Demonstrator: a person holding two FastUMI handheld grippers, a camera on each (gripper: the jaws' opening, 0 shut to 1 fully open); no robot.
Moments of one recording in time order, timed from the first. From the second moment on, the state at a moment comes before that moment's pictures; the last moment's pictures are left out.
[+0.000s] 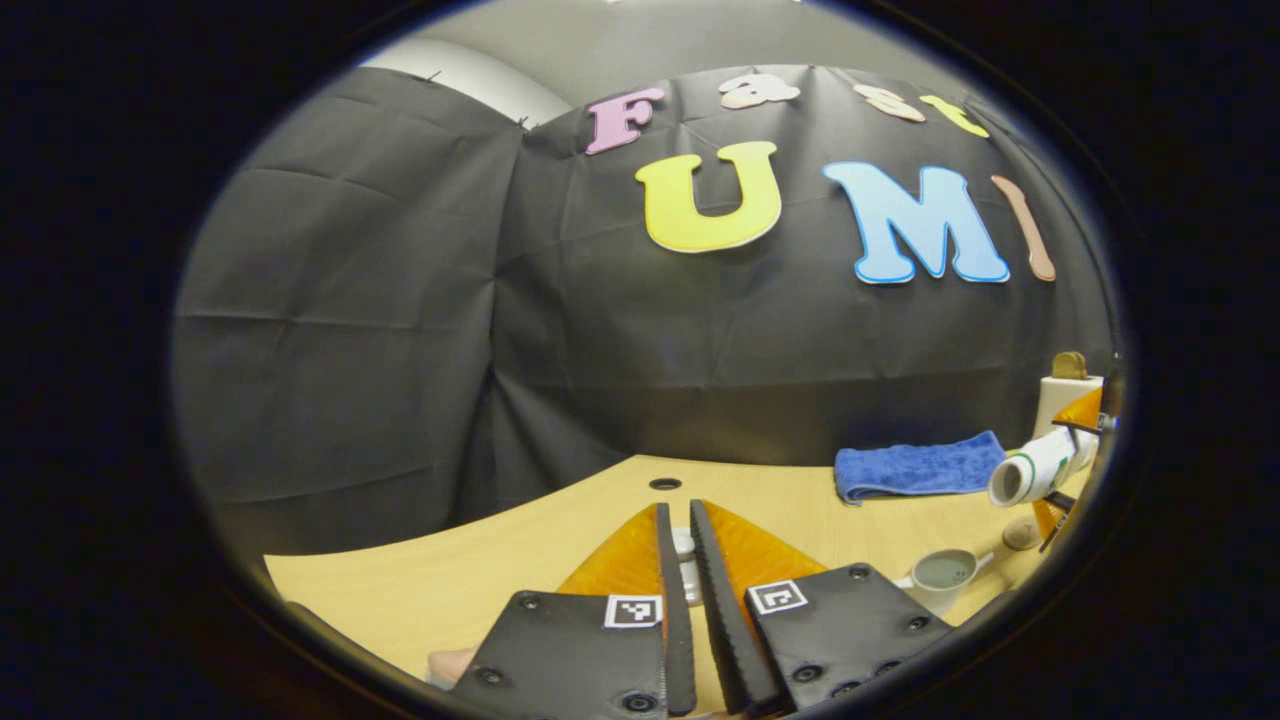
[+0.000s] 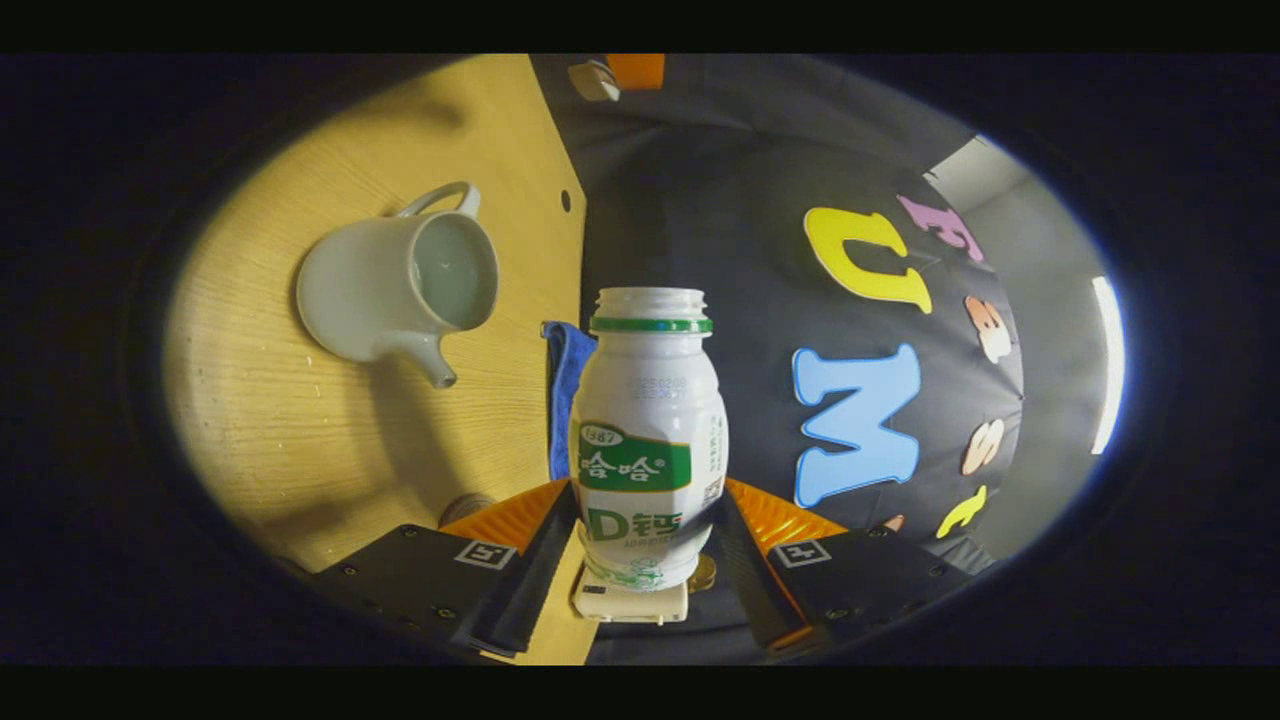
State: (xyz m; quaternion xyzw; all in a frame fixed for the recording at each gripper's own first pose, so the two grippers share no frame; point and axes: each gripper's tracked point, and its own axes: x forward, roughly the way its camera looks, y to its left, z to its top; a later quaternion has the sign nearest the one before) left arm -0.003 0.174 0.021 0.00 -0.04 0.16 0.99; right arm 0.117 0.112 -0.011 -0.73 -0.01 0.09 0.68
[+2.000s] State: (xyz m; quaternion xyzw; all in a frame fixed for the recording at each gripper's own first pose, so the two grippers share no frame) left arm -0.002 0.181 0.019 0.00 -0.04 0.16 0.99; right arm 0.123 0.128 0.019 -0.84 -0.10 0.08 0.53
